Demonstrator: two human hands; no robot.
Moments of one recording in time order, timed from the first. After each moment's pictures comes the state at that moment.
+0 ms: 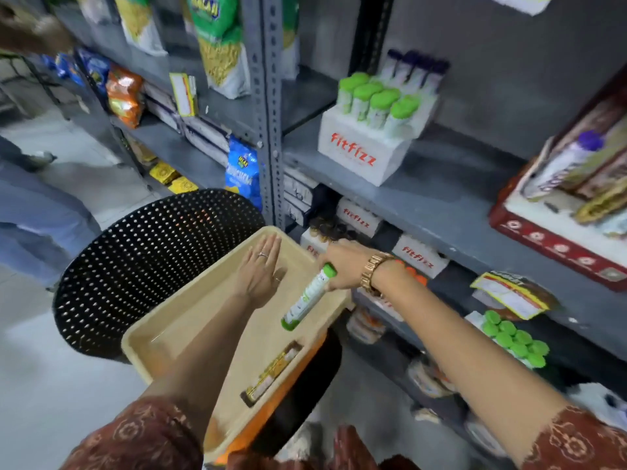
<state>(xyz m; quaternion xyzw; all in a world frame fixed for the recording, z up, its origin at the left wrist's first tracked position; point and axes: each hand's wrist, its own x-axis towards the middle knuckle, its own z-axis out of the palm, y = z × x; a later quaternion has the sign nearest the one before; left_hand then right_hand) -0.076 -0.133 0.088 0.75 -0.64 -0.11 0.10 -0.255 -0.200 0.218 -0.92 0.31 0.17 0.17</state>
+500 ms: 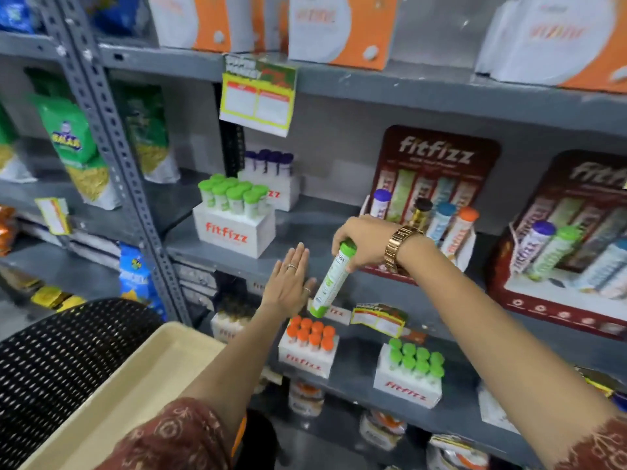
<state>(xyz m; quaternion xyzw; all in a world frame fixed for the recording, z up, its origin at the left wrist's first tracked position) -0.289 -0.264 0.199 0.62 -0.77 -0.06 0.15 -0.447 -0.243 0.373 -0.87 0.48 0.04 0.05</state>
